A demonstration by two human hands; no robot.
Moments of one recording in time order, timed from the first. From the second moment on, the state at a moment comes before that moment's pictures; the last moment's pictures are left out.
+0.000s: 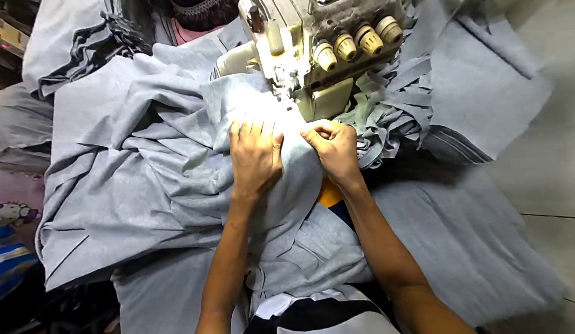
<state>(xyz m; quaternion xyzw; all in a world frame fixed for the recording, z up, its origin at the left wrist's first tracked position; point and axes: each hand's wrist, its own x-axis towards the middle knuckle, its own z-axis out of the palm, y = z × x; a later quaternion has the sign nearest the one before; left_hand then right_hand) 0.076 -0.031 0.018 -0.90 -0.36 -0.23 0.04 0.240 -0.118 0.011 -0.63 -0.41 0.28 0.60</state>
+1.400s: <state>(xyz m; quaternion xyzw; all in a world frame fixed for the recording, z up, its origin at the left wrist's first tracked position) -0.049 -0.088 0.029 -0.89 -0.34 -0.31 -0.02 0.173 -0.123 -0.056 -0.72 -0.38 0.57 0.04</state>
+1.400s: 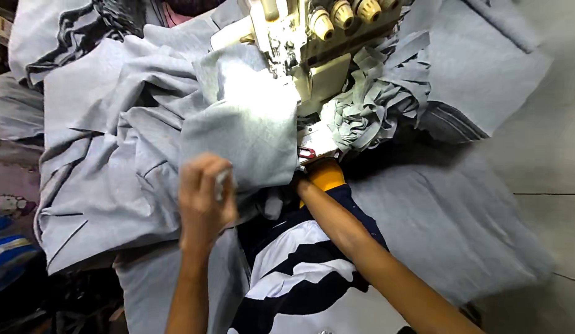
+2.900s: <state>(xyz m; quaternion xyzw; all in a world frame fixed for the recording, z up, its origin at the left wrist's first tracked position) 0.076 -0.151 -0.055 -0.86 -0.38 -0.34 0.02 0.224 -0.159 0.017 -0.61 -0.39 0.32 0.62</state>
